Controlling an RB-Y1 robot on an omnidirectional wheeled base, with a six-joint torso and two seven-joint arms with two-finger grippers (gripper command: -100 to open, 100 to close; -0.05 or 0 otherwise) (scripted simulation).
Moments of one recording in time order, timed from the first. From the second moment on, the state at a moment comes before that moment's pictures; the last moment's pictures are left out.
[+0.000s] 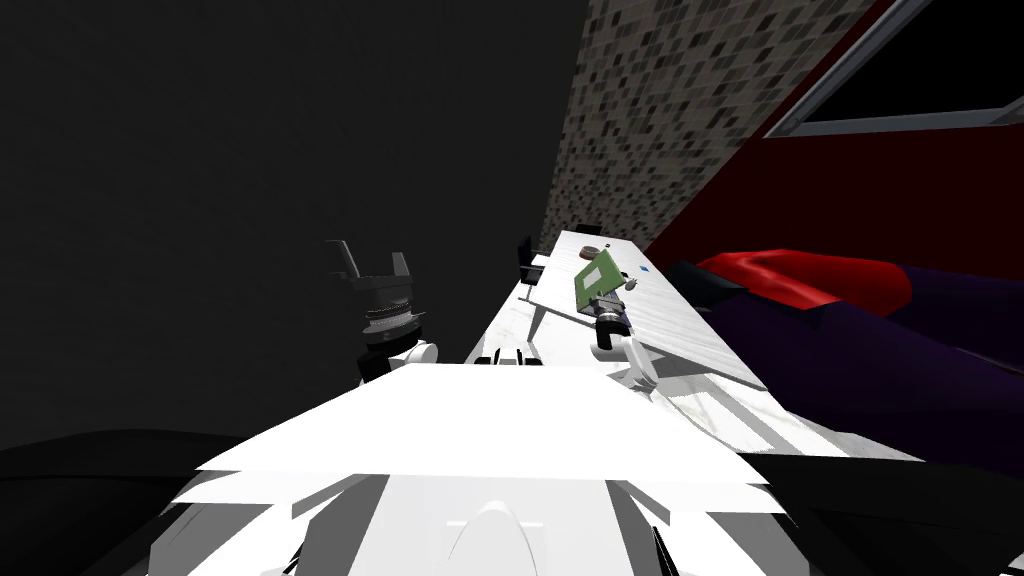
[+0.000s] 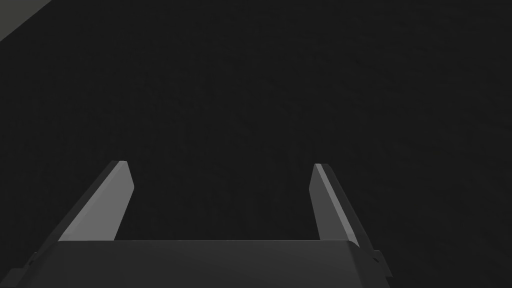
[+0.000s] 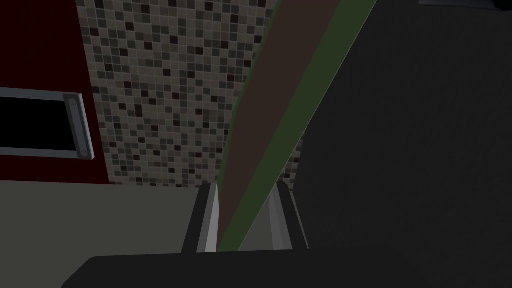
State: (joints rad) left arm 0.51 0.02 -0.01 -2.37 0.11 -0.62 -0.04; right arm 0.29 -0.26 -0.19 -1.92 0.82 0.24 0.55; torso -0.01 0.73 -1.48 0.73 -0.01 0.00
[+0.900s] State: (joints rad) left arm 0.51 0.02 -0.01 -2.37 0.11 -0.62 -0.04; right arm 0.17 -0.16 -0.29 -1.76 0.78 0.10 0.48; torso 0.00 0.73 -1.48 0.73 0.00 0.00
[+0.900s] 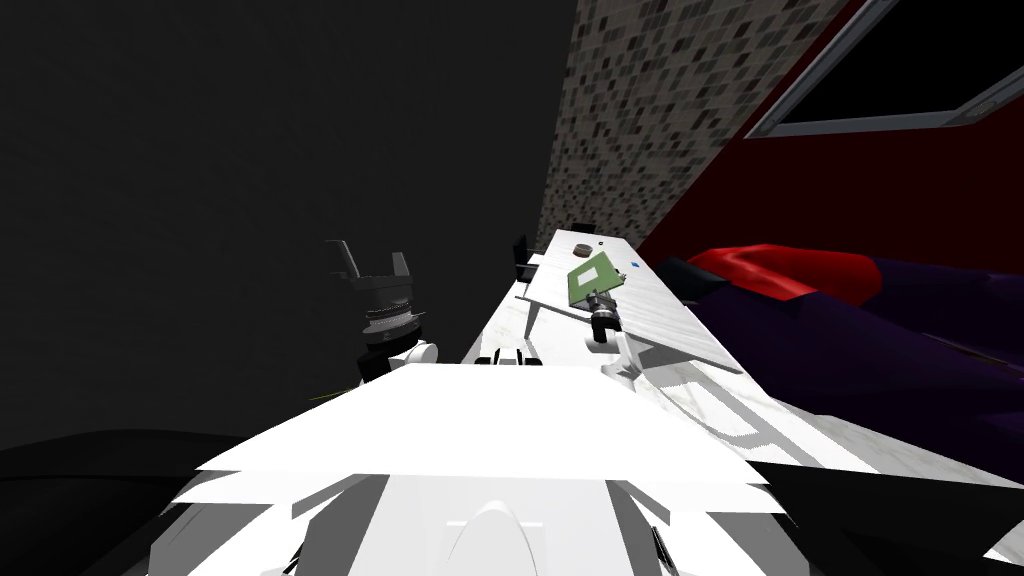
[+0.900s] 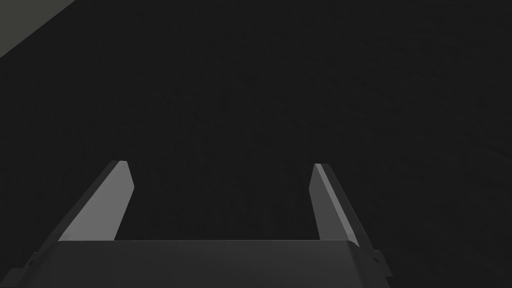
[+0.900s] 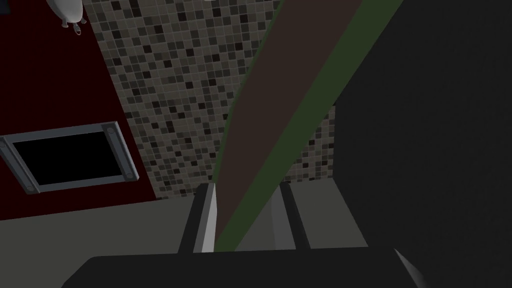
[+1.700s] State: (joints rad) left arm 0.51 0.02 -0.01 -2.37 0.11 -0.62 -0.04; right arm 0.06 -0.08 -0.39 -1.61 0.73 -0.02 0.47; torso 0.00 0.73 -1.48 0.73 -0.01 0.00
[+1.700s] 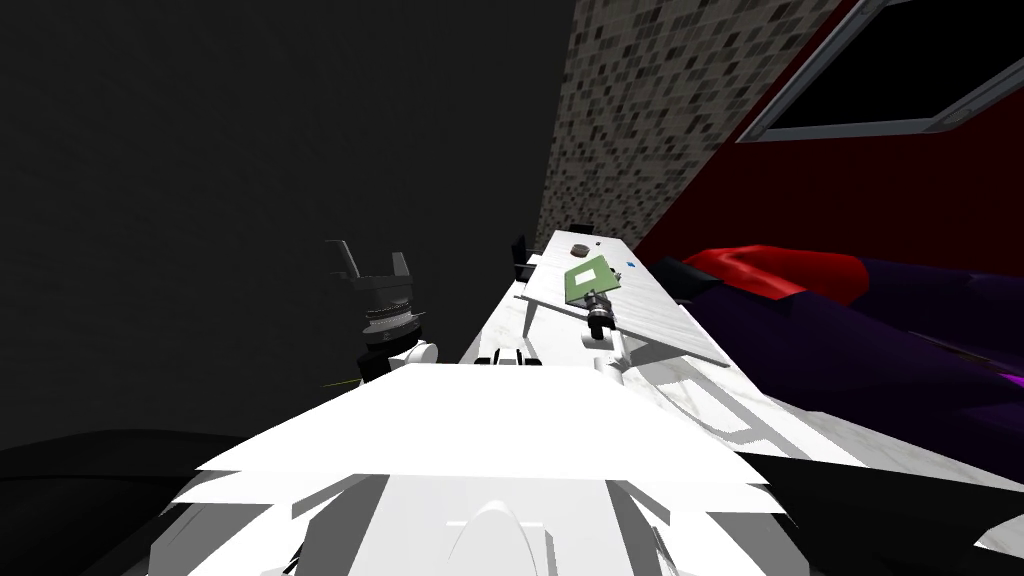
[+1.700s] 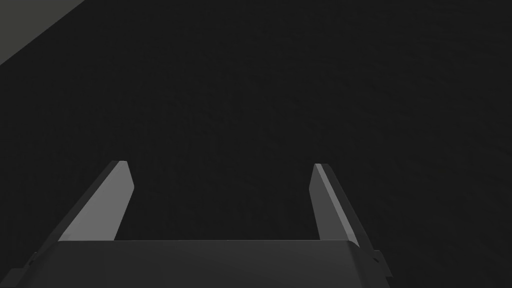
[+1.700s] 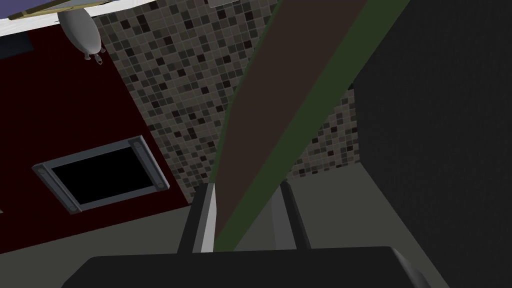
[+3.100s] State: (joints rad) left arm 0.51 0.02 -0.01 -2.37 0.11 -0.62 -0.04; right arm -0.01 0.00 -0.51 -1.40 0.61 -0.24 0.39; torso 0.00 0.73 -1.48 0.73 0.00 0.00
